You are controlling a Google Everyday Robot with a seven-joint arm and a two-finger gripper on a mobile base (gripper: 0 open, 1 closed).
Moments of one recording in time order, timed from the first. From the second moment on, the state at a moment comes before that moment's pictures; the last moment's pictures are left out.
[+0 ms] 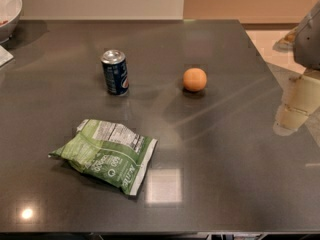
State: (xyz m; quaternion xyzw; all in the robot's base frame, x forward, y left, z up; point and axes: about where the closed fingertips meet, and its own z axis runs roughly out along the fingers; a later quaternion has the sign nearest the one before) arm 0.438 -0.217 0.976 -0.60 0.78 -0.03 0.16
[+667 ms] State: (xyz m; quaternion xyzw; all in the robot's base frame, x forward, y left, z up) arm 0.448 -0.198 0.972 -0.61 0.77 0.00 0.17
